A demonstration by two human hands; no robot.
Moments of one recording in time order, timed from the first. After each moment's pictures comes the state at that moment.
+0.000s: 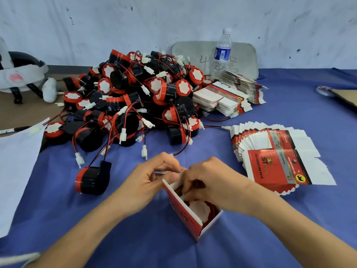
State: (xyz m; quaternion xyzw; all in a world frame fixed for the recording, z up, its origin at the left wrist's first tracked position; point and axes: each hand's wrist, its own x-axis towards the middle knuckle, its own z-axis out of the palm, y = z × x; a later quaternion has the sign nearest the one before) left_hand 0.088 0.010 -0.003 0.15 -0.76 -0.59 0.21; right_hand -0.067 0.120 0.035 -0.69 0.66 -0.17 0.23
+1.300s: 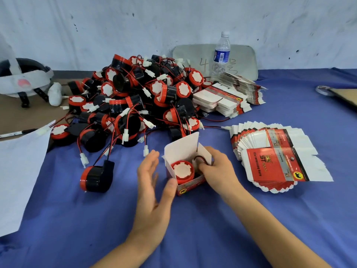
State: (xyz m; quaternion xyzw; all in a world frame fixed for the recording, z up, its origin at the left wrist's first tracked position) left_hand 0.085 0.065 -0.039 0.25 -0.67 -0.54 0.45; right_hand -0.079 0.100 -0.024 -0.36 0.77 -0.48 0.22
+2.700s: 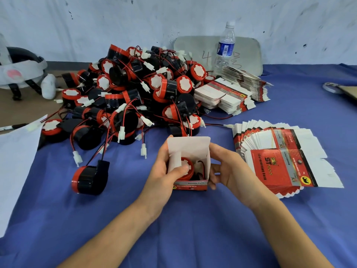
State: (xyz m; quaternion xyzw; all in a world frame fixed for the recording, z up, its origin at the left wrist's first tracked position) left_hand 0.045 0.026 -0.035 0.23 -0.62 -0.68 0.32; right_hand -0.097 0.119 -0.002 -0.35 0.53 -0.60 0.48
